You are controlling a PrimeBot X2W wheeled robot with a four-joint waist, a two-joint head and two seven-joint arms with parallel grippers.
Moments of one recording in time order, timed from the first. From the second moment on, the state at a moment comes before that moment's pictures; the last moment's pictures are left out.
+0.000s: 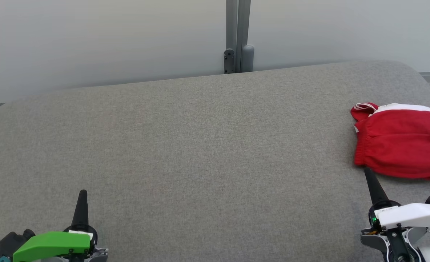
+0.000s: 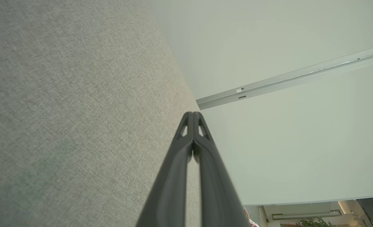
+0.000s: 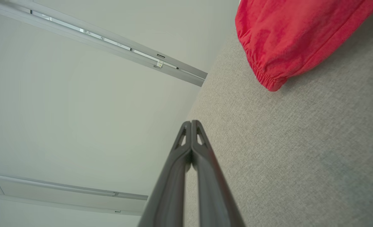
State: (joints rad) left arm -0.01 0.04 0.08 0.23 -1.25 -0.08 0.02; right arm -0.03 -0.11 -0.05 0.19 1.25 0.13 -0.01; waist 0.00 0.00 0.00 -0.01
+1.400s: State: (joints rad) left arm -0.09 0.05 0.11 0.24 -1.56 -0.12 0.10; right arm -0.09 -0.07 -0.08 0.24 1.58 0.13 0.08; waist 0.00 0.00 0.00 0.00
